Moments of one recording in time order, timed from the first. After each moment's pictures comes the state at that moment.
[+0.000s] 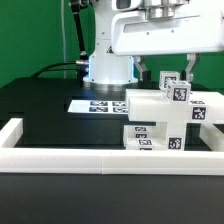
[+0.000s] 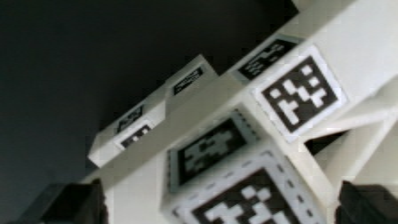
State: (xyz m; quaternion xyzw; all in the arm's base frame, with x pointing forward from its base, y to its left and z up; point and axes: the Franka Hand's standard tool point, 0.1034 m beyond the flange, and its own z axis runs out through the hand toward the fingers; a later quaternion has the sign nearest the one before) arm 0.549 0.056 0.118 -0.97 0.25 -0.04 0.06
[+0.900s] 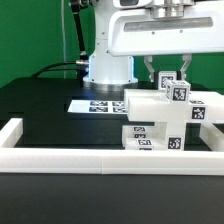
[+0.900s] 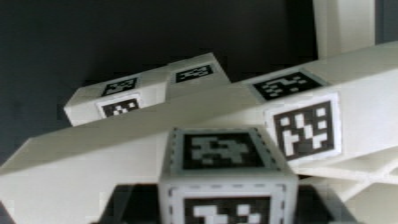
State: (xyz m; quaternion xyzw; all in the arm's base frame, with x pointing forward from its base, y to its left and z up) arm 0.549 0.060 0.117 -0.99 0.12 -0.05 0.04
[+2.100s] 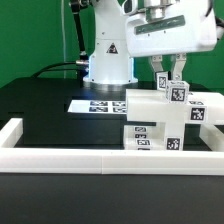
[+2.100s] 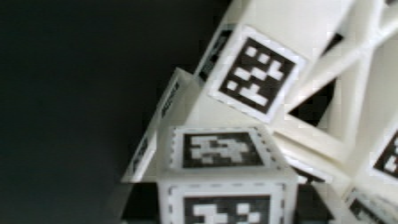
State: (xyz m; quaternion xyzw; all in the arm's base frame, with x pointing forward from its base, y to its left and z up) arm 0.551 0.059 0.116 -0.83 0.56 -0.03 0.09
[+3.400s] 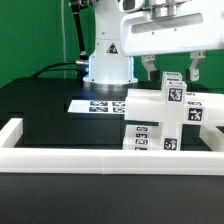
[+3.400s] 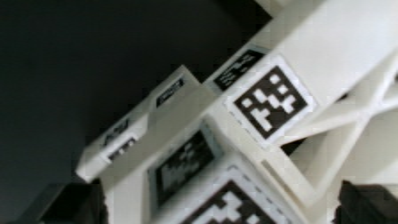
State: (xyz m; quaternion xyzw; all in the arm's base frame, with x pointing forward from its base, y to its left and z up) arm 0.555 0.067 0.120 -0.92 0.38 -0.04 0.08
